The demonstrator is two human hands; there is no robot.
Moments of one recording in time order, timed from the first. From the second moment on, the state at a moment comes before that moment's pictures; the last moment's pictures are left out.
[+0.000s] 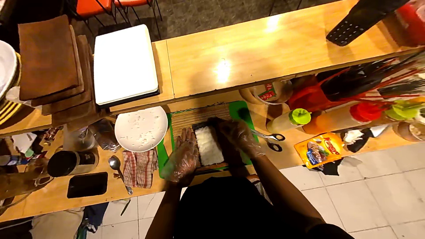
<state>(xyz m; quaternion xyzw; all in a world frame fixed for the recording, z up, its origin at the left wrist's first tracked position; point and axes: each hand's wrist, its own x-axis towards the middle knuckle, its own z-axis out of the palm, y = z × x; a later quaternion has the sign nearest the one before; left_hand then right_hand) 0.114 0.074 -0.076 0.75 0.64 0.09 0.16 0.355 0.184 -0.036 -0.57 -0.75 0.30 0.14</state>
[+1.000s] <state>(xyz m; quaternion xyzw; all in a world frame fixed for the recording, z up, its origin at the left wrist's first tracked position) 0.117 0.085 -0.086 0.73 0.66 0.11 0.16 0.328 0.212 -0.062 -0.43 -0.84 0.28 0.17</state>
